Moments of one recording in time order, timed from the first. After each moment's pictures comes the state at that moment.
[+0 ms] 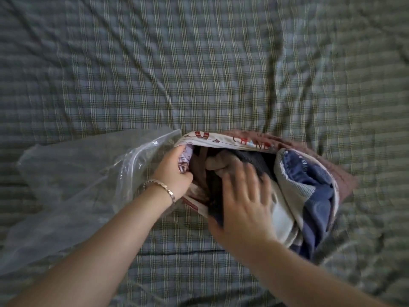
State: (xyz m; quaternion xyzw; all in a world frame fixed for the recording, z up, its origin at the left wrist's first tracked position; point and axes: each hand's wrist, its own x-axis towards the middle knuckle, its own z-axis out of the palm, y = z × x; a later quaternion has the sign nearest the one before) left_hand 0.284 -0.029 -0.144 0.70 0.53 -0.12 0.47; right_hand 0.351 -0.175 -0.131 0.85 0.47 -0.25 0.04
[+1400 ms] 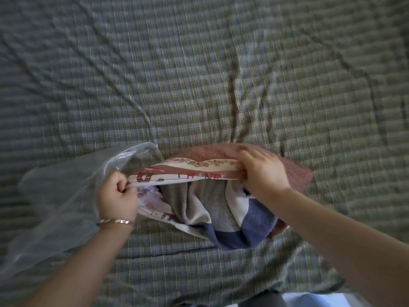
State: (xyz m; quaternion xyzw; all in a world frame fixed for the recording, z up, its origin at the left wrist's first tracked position) left_hand 0.254 -0.051 -0.102 0.75 0.58 0.18 0.27; right_hand 0.480 -0.207 -0.107 0.83 0.51 -0.17 -0.14
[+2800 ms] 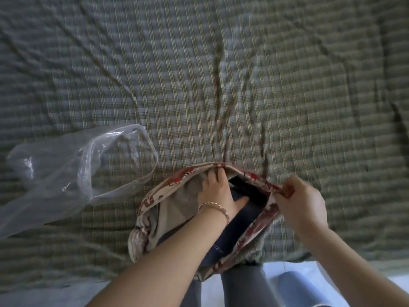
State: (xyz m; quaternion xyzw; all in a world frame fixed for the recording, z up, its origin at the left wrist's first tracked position) left_hand 0.353 -0.219 -0.099 0.80 0.39 -0.33 0.33; right_hand 0.459 -0.340 -0.060 0.94 0.14 -0.31 -0.09
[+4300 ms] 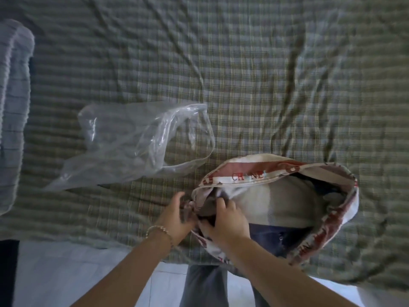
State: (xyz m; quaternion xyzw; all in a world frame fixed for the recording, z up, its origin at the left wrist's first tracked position) left_hand 0.149 -0.160 -0.116 0.61 0.58 -0.23 0.49; right_hand 0.268 -0.239 -0.114 0.79 0.38 -0.48 0.04
